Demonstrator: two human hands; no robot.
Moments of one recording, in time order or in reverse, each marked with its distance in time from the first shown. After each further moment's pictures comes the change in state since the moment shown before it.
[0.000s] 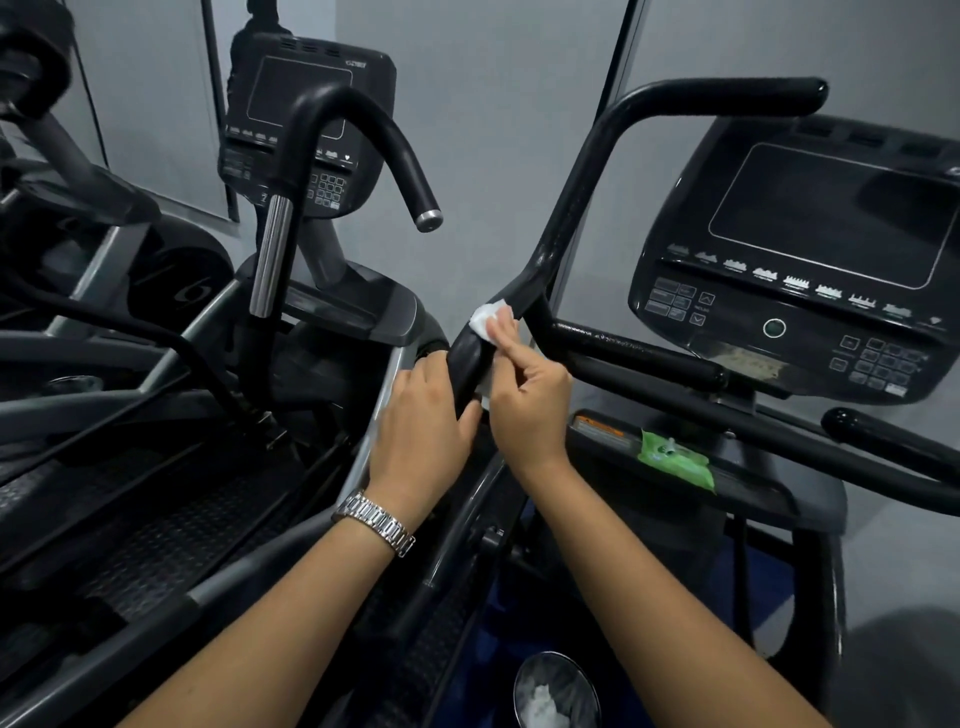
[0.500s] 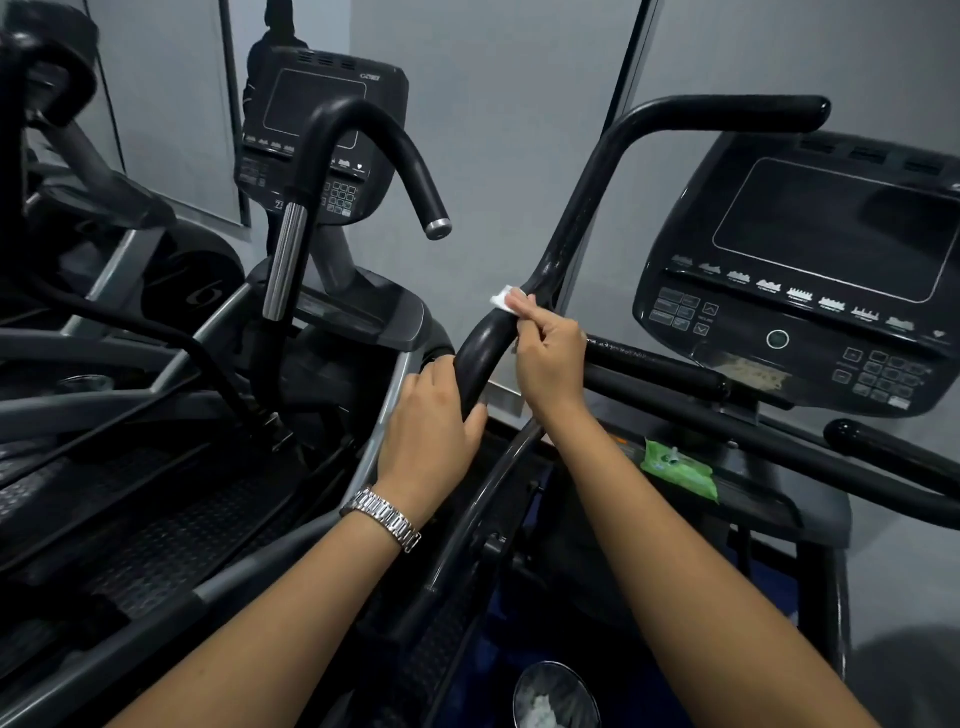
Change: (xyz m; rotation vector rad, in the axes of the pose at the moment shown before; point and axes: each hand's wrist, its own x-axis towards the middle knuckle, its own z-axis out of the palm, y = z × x) left_hand 0.000 0.003 -0.001 -0.002 0.004 -0.022; right_hand 0.055 0.015 -0.005 -0.058 -0.034 0.086
